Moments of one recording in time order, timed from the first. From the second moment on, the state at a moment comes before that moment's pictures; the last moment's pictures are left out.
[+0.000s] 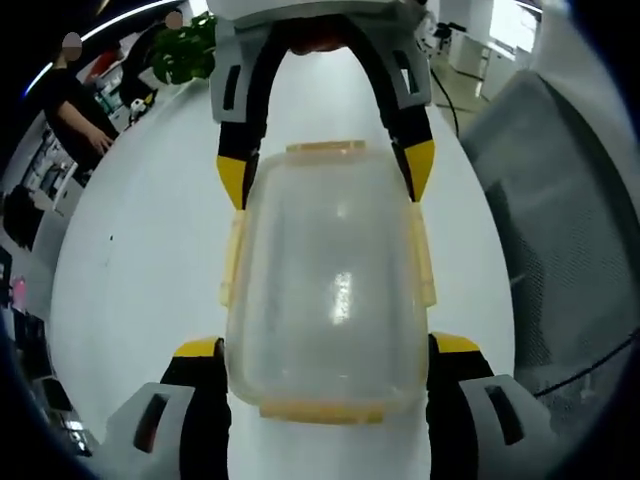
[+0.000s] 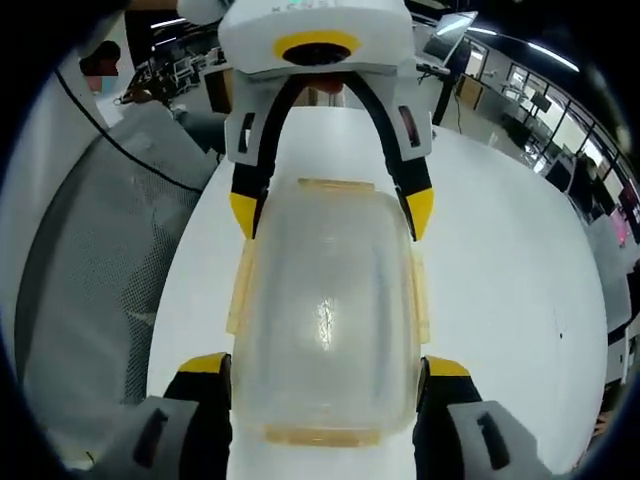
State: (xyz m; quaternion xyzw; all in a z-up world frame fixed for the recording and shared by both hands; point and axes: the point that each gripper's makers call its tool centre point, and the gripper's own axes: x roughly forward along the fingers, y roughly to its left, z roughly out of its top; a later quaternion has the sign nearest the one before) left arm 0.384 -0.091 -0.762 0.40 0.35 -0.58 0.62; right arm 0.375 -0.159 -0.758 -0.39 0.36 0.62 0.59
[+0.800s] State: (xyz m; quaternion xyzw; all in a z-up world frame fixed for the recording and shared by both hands) left arm 0.437 -0.079 -0.760 0.40 0.35 -0.58 0.61; right arm 0.428 -0.146 -0.756 -0.39 0.38 0.61 0.58
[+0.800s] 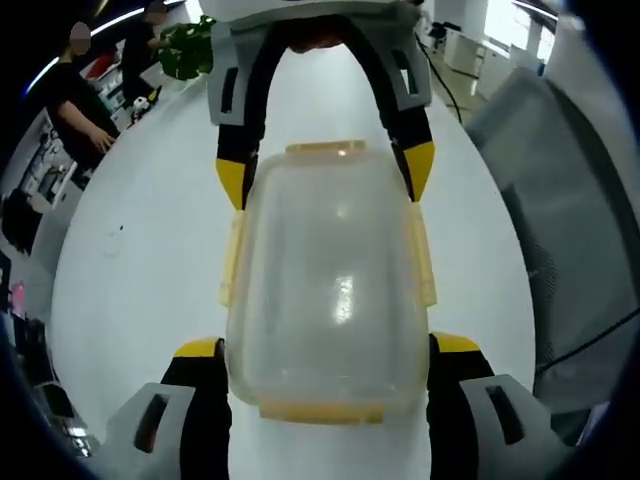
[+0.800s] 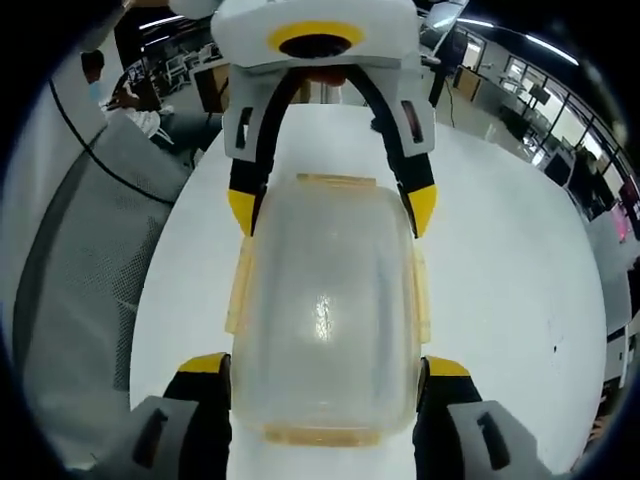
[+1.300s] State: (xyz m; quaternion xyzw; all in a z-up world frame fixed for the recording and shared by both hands) left arm 0.479 -0.079 -0.761 0.40 0.35 -0.58 0.61; right arm 0.469 -0.147 -0.756 -0.39 0.37 0.61 0.58
